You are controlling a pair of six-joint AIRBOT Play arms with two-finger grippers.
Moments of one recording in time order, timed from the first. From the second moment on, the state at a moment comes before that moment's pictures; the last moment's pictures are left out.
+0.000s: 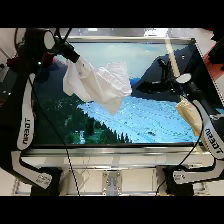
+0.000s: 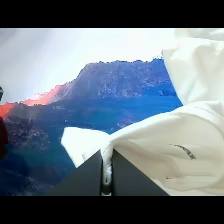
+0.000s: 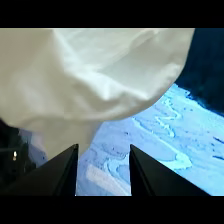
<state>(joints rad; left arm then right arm) -0.26 -1.66 2.07 1.67 -1.16 -1.12 0.03 -1.54 1.23 -0.68 0.89 1.01</state>
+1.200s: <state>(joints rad) -0.26 -1.61 2.03 1.63 -1.25 -1.13 0.03 -1.82 1.23 -0.33 0.86 1.00</state>
